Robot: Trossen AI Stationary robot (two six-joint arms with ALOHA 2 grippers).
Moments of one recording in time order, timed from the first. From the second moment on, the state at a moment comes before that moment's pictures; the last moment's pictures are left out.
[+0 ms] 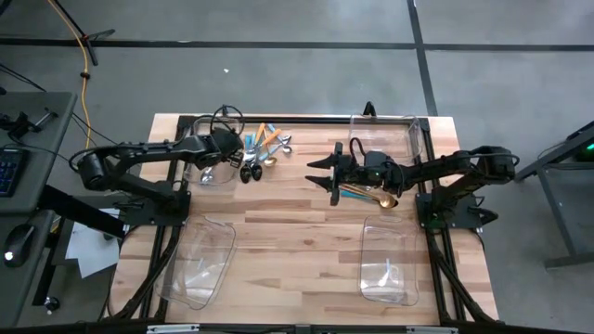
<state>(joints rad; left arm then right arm) 0.57 1.32 0.64 -0.57 -0.57 -0.55 -0.11 1.46 0.62 0.88 -0.03 0.00</state>
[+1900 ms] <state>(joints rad) 0.43 0.97 0.78 -0.33 -0.40 -0.24 -0.11 1.47 0.62 0.89 -0.03 0.00</state>
